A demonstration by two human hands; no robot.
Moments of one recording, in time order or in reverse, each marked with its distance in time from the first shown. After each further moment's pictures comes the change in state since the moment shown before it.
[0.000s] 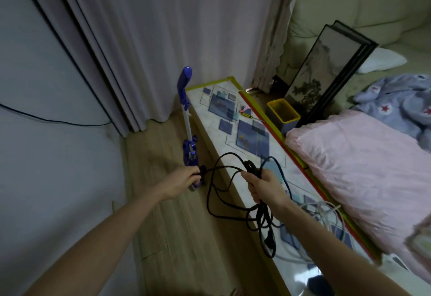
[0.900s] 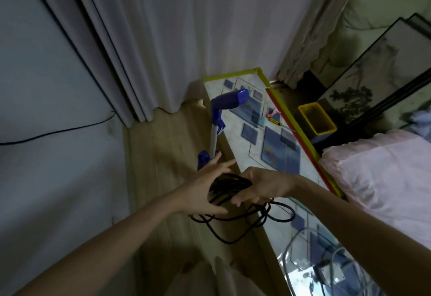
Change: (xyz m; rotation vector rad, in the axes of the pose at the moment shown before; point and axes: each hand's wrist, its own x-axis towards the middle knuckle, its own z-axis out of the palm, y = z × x) left_hand 0.127 -0.118 -0.097 -0.182 -0.073 0.170; right_hand 0.263 -0.101 0.076 -0.474 -0.899 0.050
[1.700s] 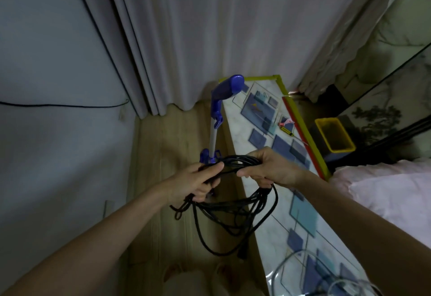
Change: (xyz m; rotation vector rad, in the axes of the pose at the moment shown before) left_hand 0.022 0.028 0.025 -0.880 0.126 -0.305; right_hand -0.001 0.053 -0.050 0.236 0.135 -0.237
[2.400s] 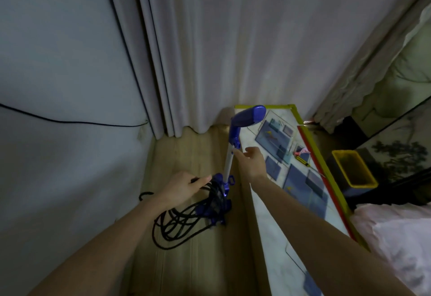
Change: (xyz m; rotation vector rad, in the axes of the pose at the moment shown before) left_hand -0.003 -0.011 -0.057 0.617 0.532 -0.024; right_hand 0.125 0.011 0.019 -0.133 0.859 0.120
